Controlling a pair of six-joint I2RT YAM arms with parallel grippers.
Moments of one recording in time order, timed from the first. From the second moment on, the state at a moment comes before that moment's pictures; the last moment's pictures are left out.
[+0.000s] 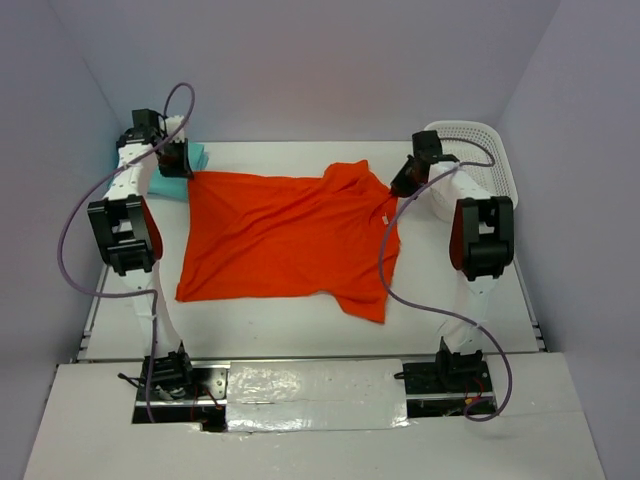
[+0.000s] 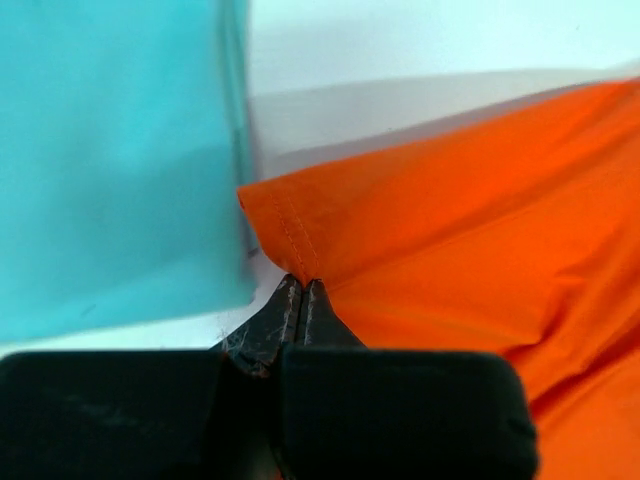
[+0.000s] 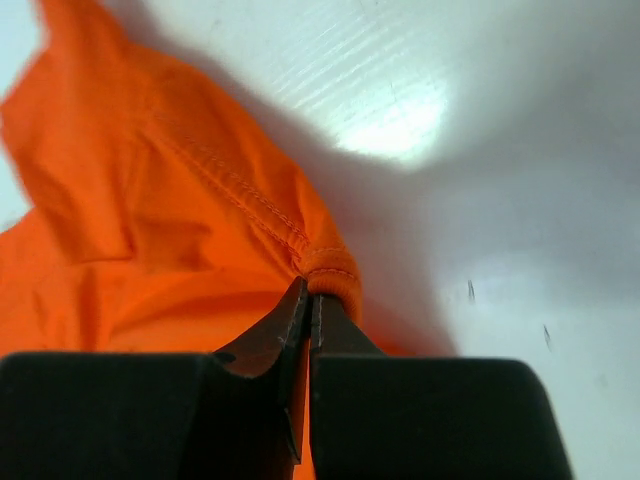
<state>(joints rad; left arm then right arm) 0.19 2.27 2.05 -0.76 0.32 0.14 0.07 2.12 1.65 -0.51 -0.09 0.72</state>
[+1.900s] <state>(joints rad) 0.23 2.12 2.23 -0.93 0.42 0.25 0.08 1.55 1.44 -0.52 -0.17 0.29</state>
